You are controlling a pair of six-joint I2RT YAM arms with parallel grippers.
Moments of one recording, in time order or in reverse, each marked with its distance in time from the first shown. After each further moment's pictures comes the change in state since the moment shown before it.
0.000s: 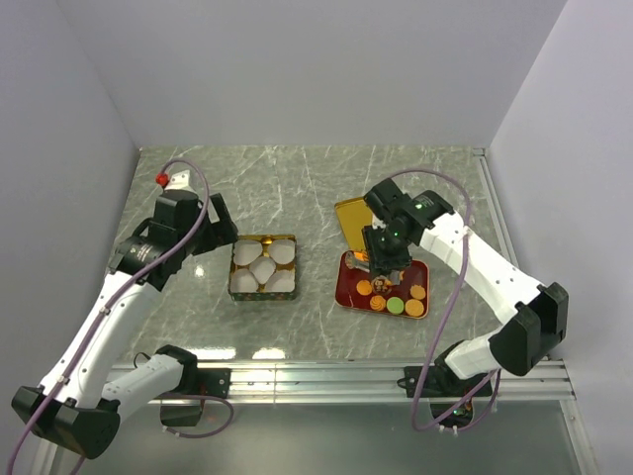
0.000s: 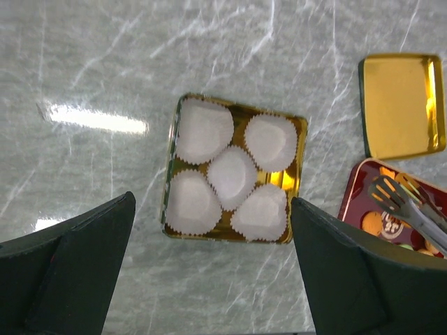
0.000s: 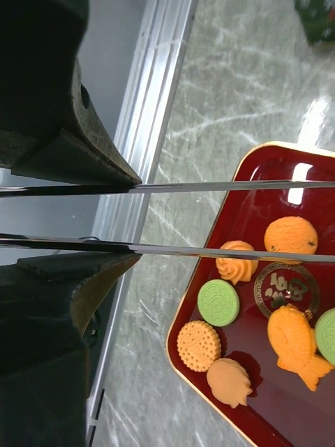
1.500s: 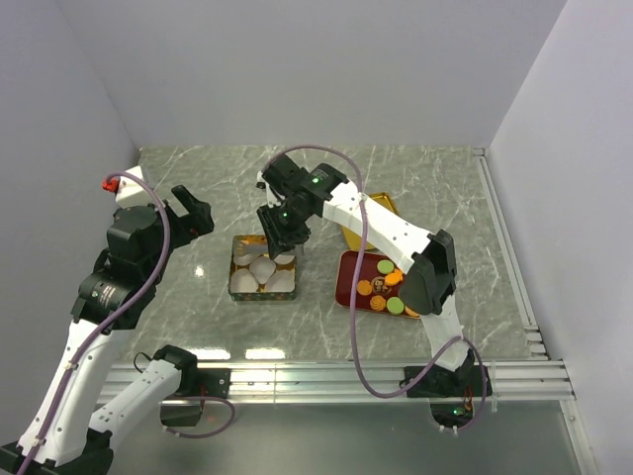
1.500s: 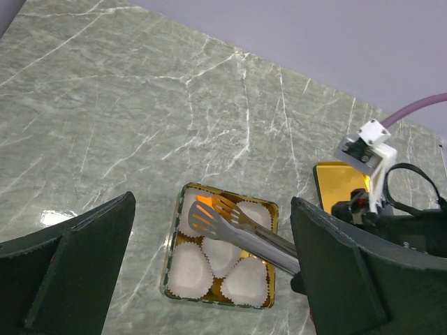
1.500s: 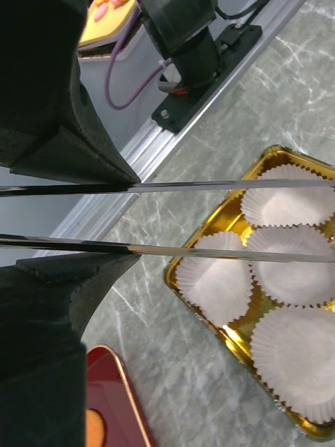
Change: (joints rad) left arm 0.000 -0.224 0.030 0.136 -0.174 0.052; right arm 0.266 0.644 0.782 0.062 -0.238 -0.029
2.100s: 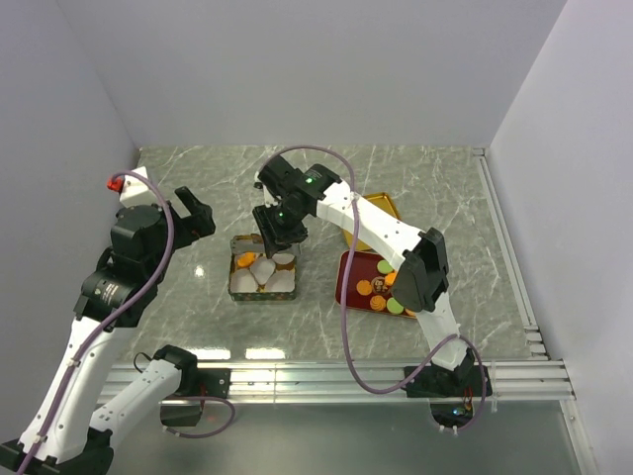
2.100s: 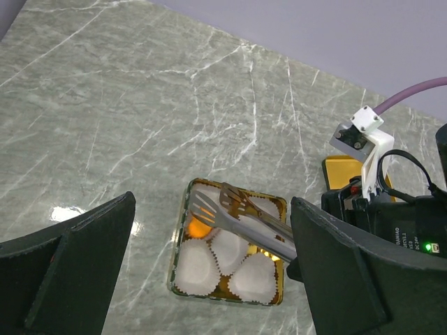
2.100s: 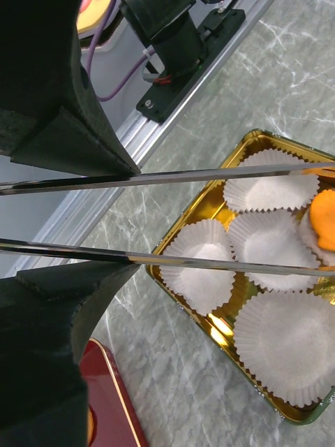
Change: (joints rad) left arm 0.000 0.010 -0.010 -0.004 0.000 0.016; right arm 0.000 0.065 0.047 0.003 0.034 0.004
